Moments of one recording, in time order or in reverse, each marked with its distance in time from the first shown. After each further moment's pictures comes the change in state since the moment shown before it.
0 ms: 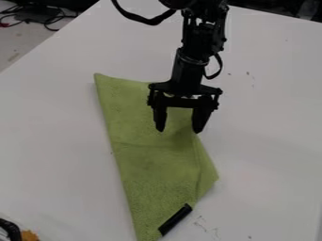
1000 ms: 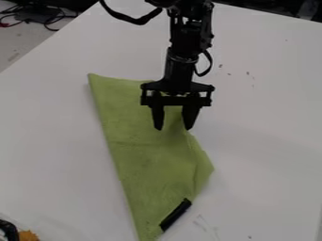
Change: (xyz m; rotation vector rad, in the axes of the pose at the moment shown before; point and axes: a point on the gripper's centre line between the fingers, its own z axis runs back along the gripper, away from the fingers) arm 0.010 0.007 -0.004 -0.049 -0.005 -0.002
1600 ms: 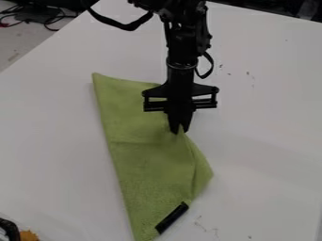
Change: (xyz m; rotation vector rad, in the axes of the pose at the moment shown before) arm -0.009 -0.008 0.003 -0.136 -0.068 -0.060
